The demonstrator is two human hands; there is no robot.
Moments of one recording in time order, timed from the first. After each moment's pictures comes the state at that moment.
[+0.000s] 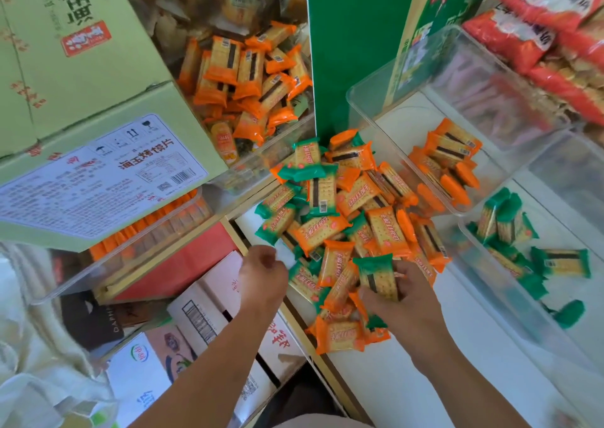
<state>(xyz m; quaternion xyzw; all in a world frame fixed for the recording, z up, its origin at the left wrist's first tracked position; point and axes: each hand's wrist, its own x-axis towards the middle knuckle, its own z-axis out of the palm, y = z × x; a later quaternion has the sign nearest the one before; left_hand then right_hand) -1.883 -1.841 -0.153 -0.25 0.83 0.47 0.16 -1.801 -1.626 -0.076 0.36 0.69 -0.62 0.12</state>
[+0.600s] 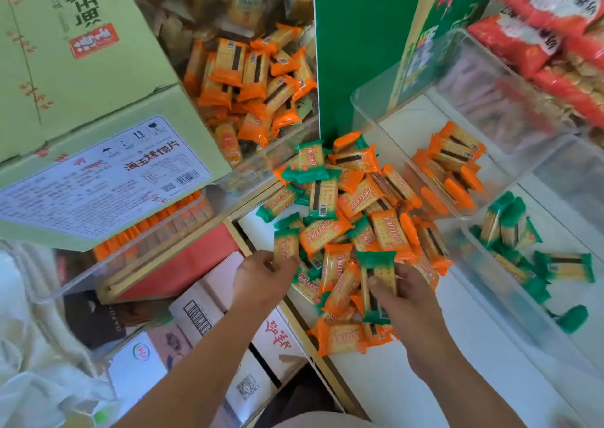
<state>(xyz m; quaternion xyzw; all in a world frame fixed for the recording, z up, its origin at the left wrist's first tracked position) -1.892 -1.853 -0.138 -0.18 0.88 0.36 0.24 -1.808 -1.633 -0.074 0.39 0.63 -0.66 0.11</state>
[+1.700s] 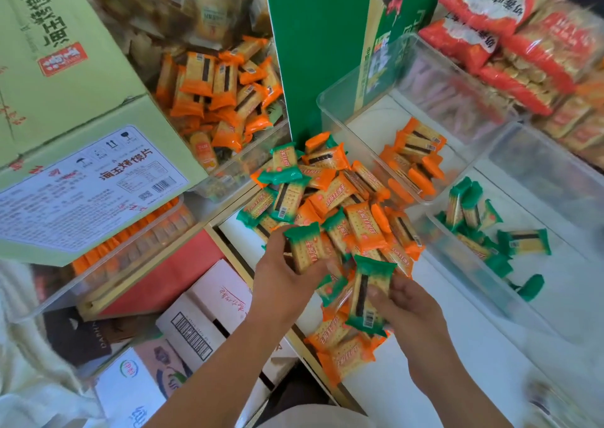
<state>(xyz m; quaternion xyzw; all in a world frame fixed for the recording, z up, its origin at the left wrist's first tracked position) -1.860 -1.797 -0.077 -0.06 0.81 0.56 0.19 -1.764 -1.621 -0.046 0.42 0.60 -0.68 0.08</state>
